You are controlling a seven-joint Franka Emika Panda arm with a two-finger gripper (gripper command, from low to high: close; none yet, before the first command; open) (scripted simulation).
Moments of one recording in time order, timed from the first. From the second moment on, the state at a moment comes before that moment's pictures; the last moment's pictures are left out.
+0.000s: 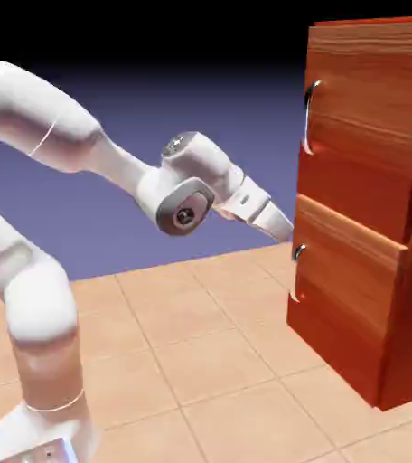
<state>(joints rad) -0.03 -0.58 0.04 -2.78 0.12 3.04 0.65</state>
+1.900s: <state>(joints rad) -0.91 -0.74 0.98 -2.11 2.60 3.08 -1.23</state>
